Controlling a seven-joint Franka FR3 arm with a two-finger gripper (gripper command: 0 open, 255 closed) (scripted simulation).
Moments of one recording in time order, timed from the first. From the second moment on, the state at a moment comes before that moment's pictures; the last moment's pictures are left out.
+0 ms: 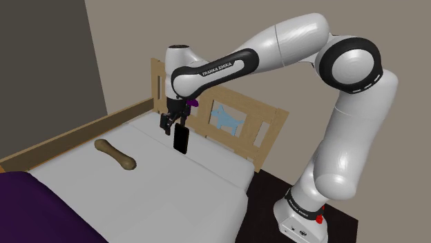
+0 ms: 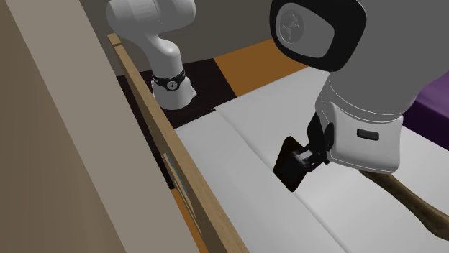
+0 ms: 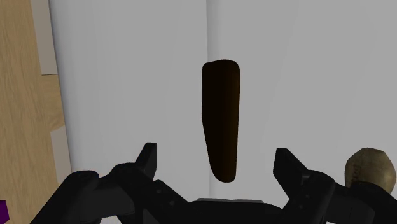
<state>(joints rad) 0.17 0.21 0.18 -1.97 -0.03 2.14 0.19</state>
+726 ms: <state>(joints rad) 0.17 0.21 0.18 -1.97 -0.03 2.14 0.19</state>
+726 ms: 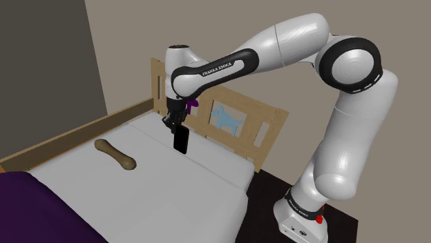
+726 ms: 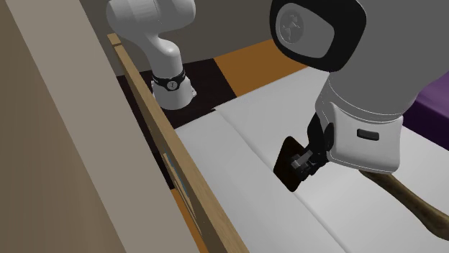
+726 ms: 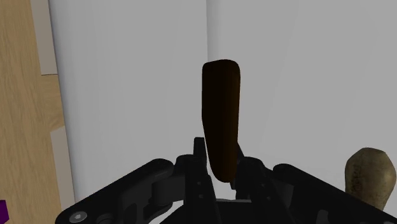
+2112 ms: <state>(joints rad) 0.16 0.13 0.19 -1.83 -0.01 1.92 0.18</state>
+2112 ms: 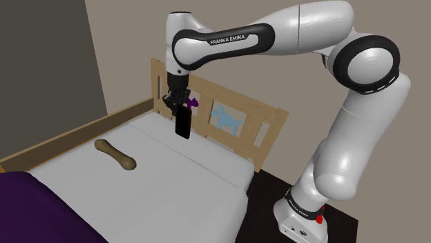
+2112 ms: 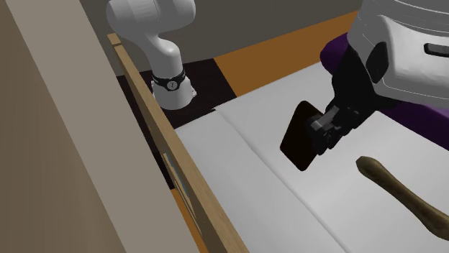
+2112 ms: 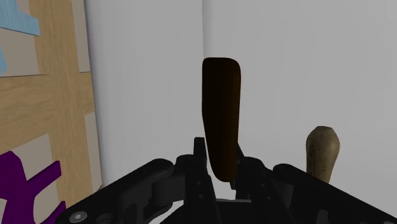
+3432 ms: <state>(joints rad) 0.16 0.11 0.19 -1.58 -0.01 1.66 0.18</state>
